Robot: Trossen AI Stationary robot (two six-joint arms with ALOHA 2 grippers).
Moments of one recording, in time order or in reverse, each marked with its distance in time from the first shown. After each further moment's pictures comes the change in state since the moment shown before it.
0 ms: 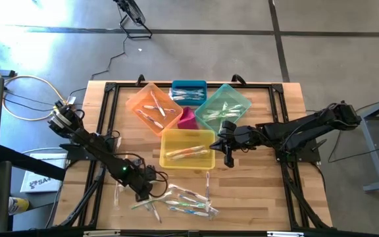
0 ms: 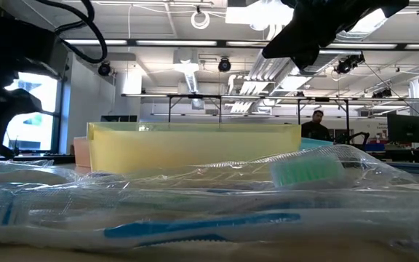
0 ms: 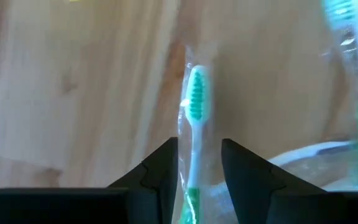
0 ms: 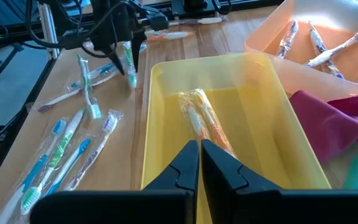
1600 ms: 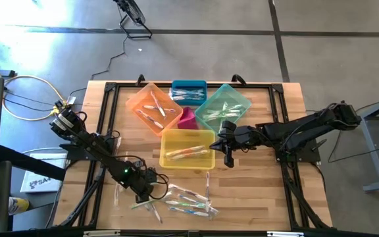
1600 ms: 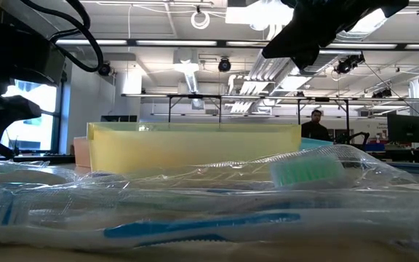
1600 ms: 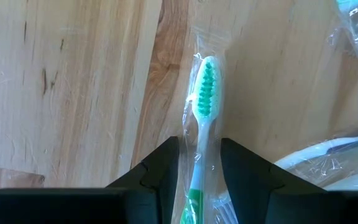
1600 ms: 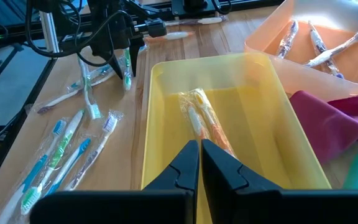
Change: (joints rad) left arm 0.000 0.054 0.001 0.022 0.020 0.020; right arm 0.000 0.000 0.000 0.000 0.000 0.000
